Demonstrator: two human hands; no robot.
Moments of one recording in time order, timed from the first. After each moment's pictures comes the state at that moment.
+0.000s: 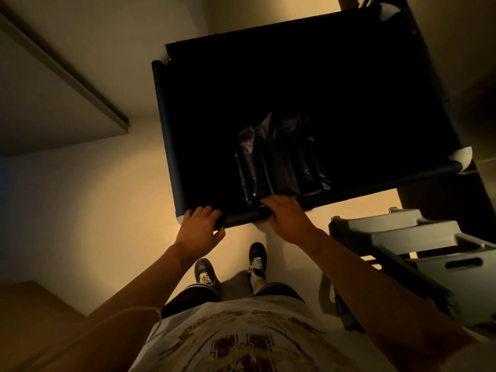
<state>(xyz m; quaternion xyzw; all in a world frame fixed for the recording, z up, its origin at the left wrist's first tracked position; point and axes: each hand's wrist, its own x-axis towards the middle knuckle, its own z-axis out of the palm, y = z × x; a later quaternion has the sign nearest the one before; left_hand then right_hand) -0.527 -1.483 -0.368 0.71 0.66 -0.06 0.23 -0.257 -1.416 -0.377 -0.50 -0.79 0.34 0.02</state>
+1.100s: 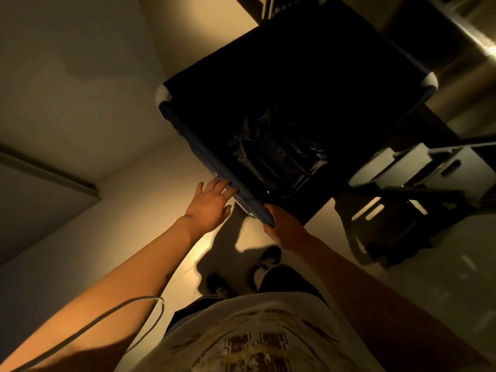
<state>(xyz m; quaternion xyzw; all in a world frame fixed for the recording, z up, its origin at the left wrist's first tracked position) -0.734 -1.318 -0.364 0.91 0.38 -0.09 0.16 -0.517 -1.446 -0.352 -0.74 -0.53 0.42 0.05</state>
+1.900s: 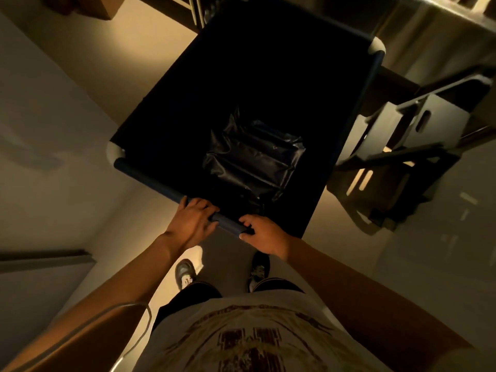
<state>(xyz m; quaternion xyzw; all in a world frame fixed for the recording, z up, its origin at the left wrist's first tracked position) -0.702 -1.219 -0.368 0.95 0.25 -0.14 0.14 -0.520 -1.383 -0.365 -0.76 -0.42 0.49 0.12</state>
